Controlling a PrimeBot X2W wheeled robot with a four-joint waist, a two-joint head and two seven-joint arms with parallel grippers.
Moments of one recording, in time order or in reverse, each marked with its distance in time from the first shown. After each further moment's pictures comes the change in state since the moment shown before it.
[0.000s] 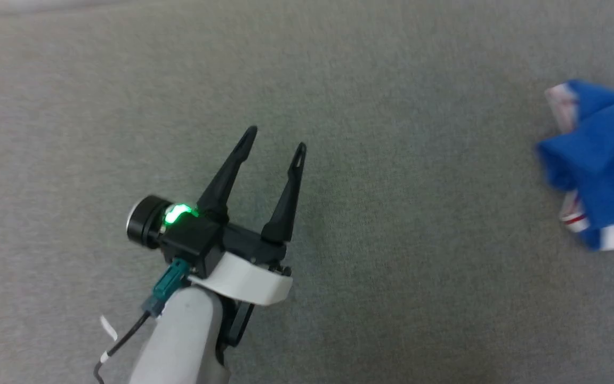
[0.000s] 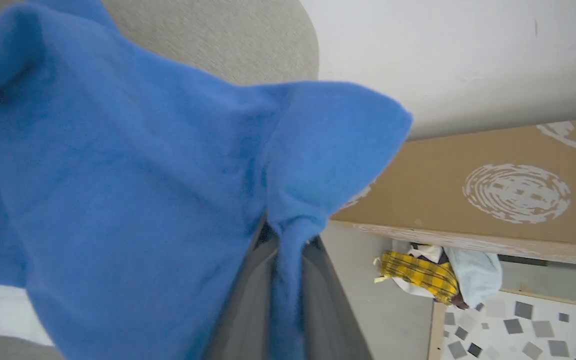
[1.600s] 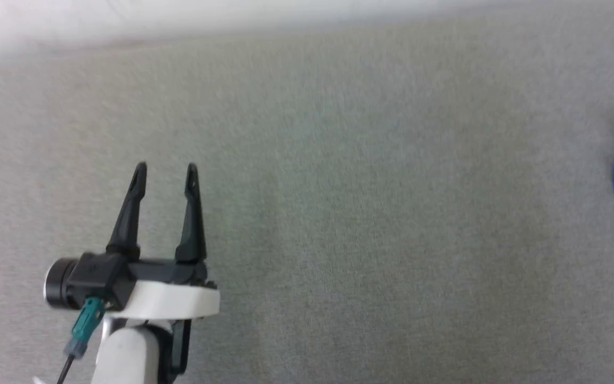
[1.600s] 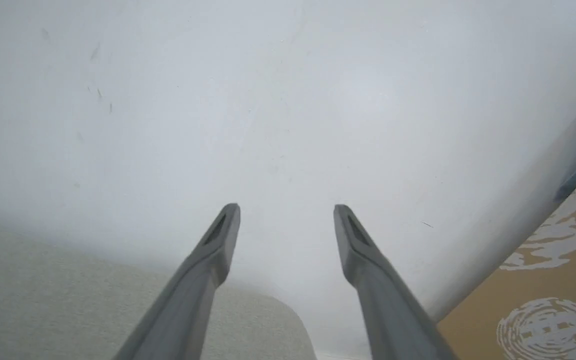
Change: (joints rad) left arm 0.144 -0.007 0.228 -0.060 -0.015 0.084 -0.006; right arm -0.200 0.384 -0.322 0.166 -0.180 0.000 -0.584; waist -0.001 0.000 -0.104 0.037
